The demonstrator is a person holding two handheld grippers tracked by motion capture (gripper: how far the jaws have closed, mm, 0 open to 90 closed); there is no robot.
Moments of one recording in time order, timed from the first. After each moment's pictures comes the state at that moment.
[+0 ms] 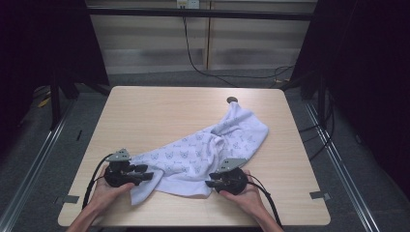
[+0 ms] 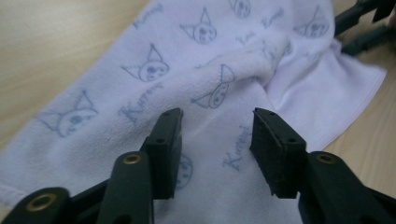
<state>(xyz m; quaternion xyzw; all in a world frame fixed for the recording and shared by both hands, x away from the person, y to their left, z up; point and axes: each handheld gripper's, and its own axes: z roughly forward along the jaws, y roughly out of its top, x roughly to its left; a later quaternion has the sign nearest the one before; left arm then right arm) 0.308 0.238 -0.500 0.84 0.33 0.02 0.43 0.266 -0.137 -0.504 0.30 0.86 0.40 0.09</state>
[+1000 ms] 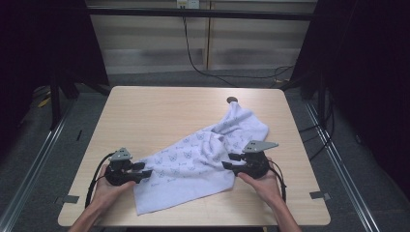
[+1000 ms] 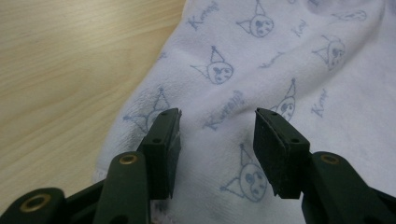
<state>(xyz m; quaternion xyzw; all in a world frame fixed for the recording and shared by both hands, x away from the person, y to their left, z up) 0.315 0.243 -0.502 0.84 0.36 0.06 0.41 0.286 -0.197 -0.462 0.36 0.81 0.45 0.11</state>
